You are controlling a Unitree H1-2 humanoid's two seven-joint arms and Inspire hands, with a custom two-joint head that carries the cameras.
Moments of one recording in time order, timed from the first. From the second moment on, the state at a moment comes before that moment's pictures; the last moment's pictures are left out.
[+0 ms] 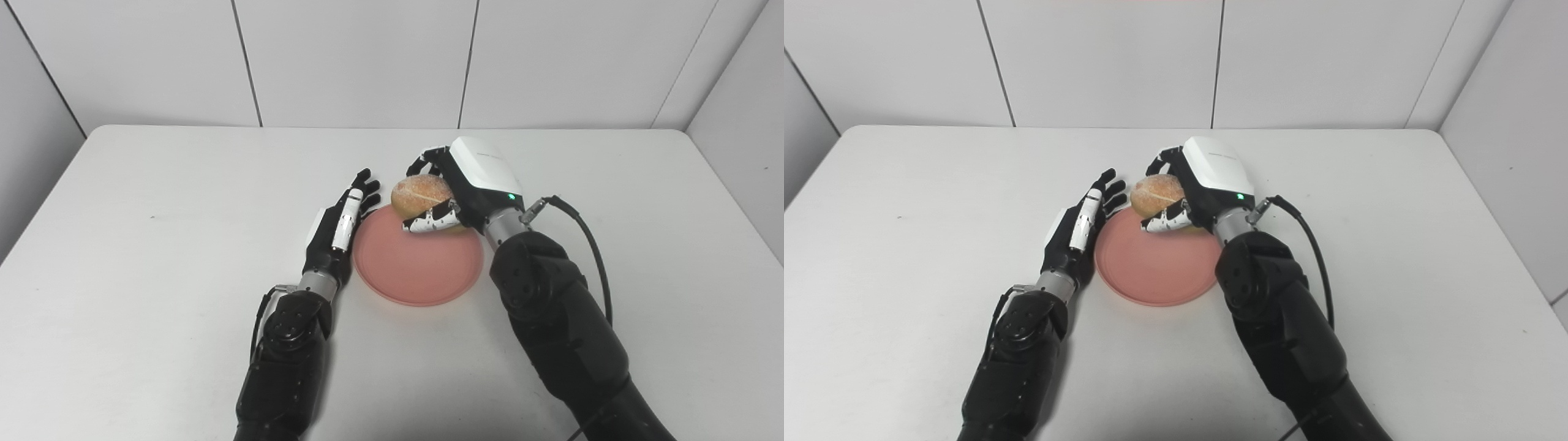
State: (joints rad) left arm -0.34 -0.10 -0.07 0.28 -0.06 0.12 -0.04; right arm -0.47 -0.14 0.39 -0.15 -0.90 0.45 0.32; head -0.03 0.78
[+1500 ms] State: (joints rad) left arm -0.34 -0.12 -0.07 0.27 -0.04 0.13 -0.01; right arm -0.40 -0.13 0.50 -0.04 -0.94 0.39 0.26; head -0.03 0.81
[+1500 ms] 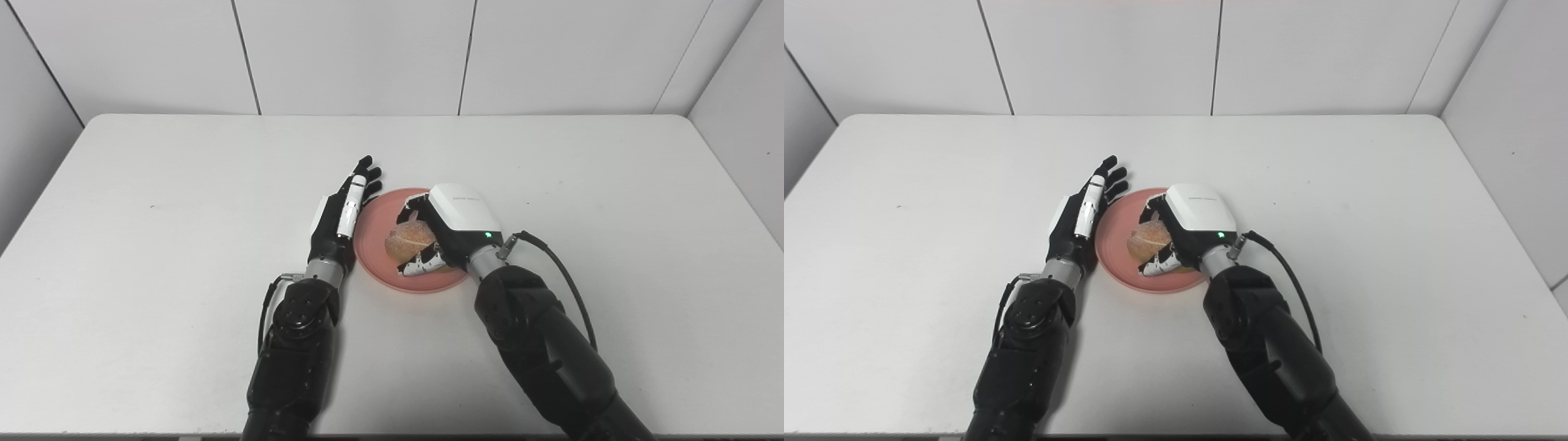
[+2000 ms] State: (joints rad) left arm -0.34 -0.12 -0.08 0.27 -0.04 0.13 -0.01; right arm -0.43 -0.14 0.51 -0.10 -1.05 0.46 0.52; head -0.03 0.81
